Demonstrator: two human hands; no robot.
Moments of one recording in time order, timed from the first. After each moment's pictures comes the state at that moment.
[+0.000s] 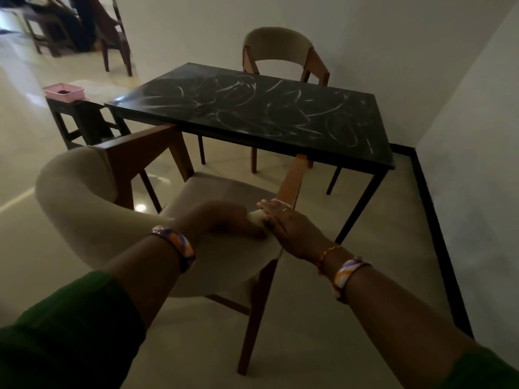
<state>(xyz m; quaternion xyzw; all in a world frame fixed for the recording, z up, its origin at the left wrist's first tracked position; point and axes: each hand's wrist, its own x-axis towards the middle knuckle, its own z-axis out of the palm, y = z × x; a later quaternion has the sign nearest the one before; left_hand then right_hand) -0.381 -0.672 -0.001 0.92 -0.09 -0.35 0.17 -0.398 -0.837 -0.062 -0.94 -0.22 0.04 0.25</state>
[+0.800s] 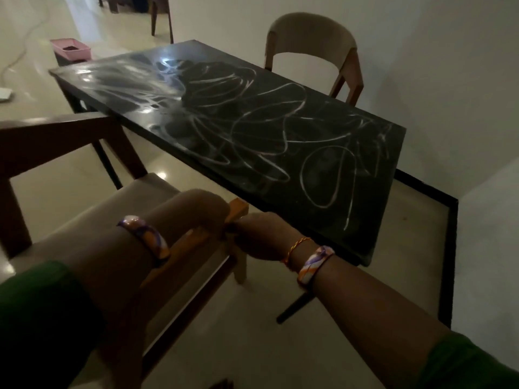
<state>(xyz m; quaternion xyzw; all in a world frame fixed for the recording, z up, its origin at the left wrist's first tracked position) -0.113 -0.873 -0.028 0.92 -0.02 -0.38 0.06 -0.113 -1.015 -0.048 -0.87 -0.48 0.11 0.00</state>
